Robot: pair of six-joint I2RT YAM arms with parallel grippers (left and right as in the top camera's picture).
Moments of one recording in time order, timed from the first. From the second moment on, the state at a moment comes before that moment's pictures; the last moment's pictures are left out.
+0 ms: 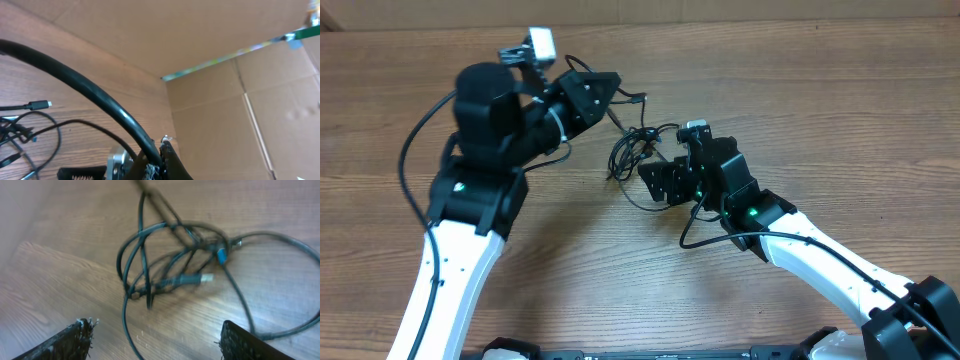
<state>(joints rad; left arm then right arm) -0.24 1.28 1.27 -0.28 0.53 -0.94 0.57 1.48 0.81 0.05 -0.19 0.46</state>
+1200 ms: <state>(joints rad) -0.27 1.51 1.27 -0.68 -0.05 -0.83 0.57 1.48 0.81 -0.21 -0.23 0.59</state>
